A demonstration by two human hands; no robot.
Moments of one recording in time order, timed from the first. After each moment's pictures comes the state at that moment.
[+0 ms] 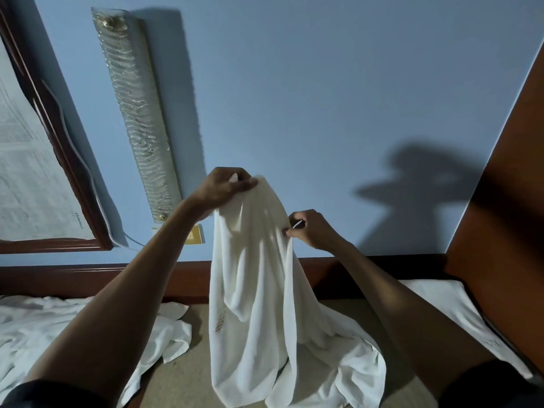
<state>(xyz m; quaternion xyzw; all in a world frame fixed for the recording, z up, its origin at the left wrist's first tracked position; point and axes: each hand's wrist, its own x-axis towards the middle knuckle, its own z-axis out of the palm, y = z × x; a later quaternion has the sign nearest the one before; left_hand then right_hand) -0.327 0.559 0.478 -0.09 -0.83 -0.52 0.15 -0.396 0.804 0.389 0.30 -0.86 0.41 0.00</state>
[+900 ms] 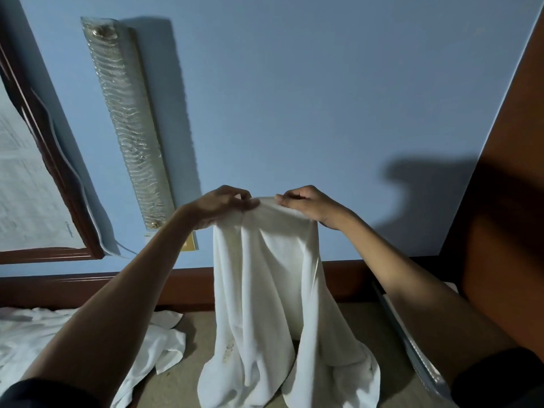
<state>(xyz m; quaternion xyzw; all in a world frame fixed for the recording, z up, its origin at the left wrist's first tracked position) -0.326 0.574 0.478 -0.08 -0.84 -0.53 -0.03 -0.391 0.818 0.467 0.32 -0.80 0.50 -0.10</state>
